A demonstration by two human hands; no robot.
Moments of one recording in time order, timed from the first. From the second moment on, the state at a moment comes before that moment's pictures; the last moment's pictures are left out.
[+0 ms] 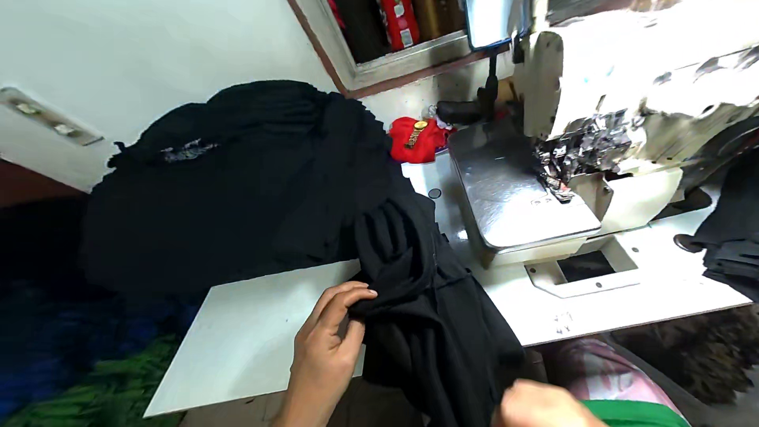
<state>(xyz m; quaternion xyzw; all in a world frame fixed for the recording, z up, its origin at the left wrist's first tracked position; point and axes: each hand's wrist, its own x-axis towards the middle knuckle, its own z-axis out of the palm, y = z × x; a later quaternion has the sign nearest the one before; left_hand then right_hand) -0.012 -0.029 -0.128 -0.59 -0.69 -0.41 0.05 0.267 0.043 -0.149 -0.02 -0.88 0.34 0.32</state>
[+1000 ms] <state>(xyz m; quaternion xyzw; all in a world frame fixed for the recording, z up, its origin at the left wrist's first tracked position) 0.018 0.031 -0.044 -0.70 -0.59 -0.40 -0.04 0.288 0.106 -0.139 -0.24 -0.75 0.42 0.45</state>
